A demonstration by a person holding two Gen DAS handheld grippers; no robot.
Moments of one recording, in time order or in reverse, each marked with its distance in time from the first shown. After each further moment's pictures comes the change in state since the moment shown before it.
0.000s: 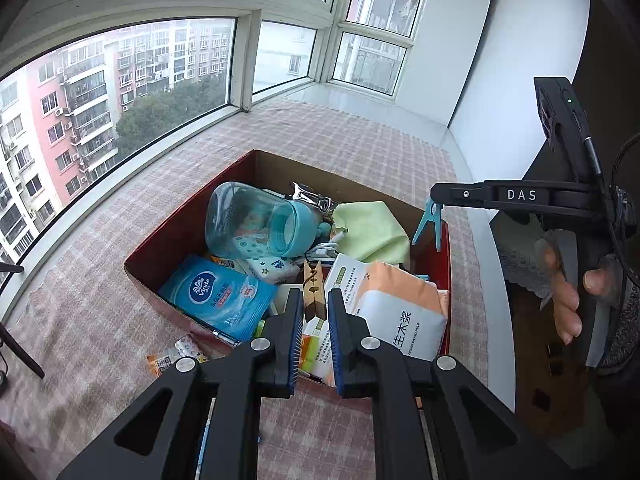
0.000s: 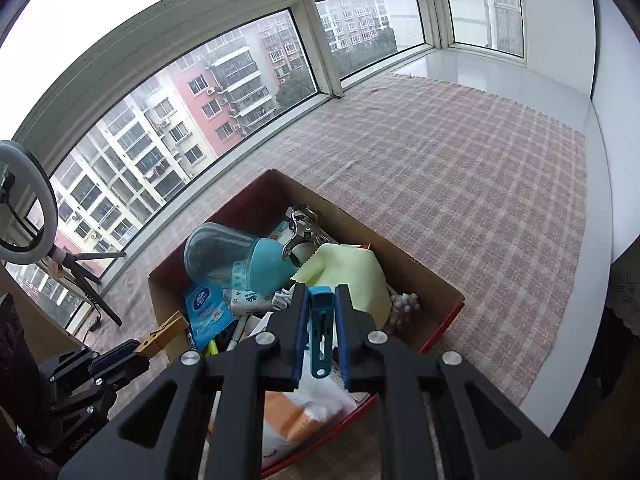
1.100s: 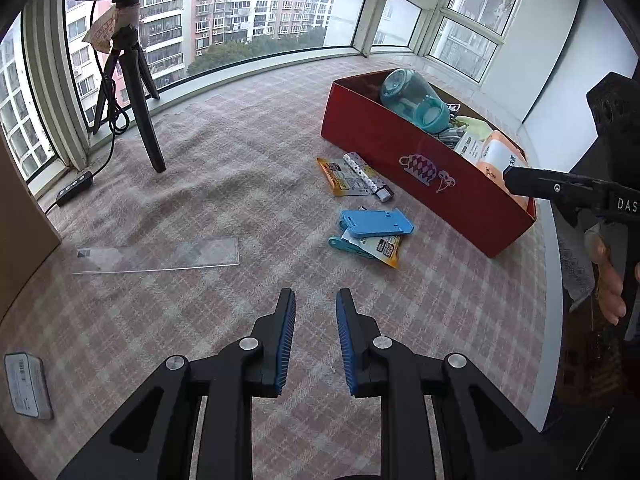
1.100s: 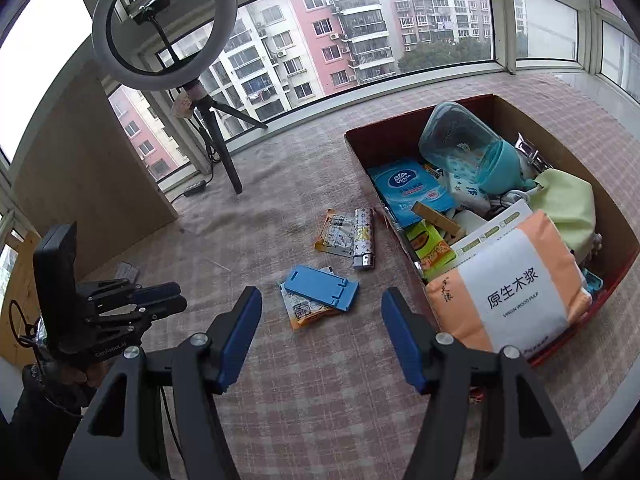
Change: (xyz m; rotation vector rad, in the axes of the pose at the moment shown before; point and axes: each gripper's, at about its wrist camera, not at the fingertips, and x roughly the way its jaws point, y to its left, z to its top) left arm -0.093 0.107 -0.184 -0.241 0.112 0.157; right arm 0.000 0.155 -0.132 -0.338 0.171 0.325
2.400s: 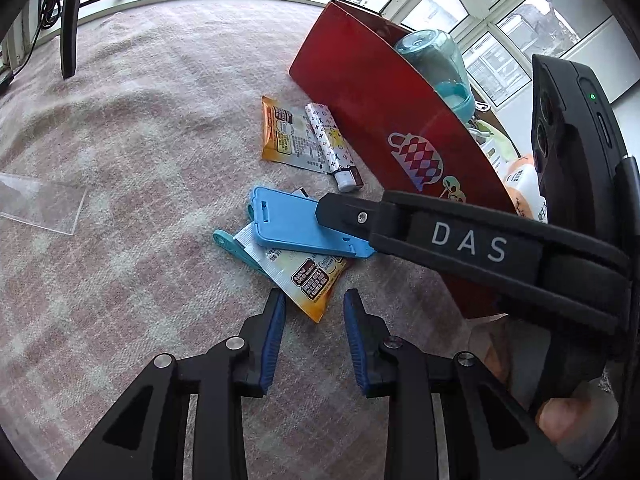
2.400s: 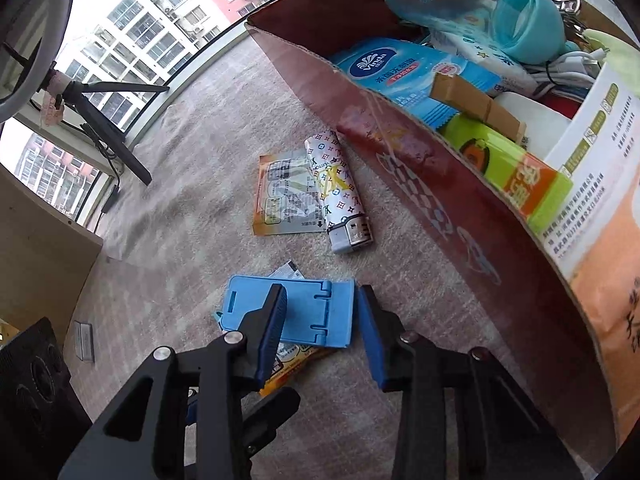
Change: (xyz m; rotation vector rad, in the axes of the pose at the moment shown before) left arm 0.092 -0.046 0.017 -0.287 0.118 -0.134; right arm 0.131 -0.028 0.010 0.313 0.190 -0.100
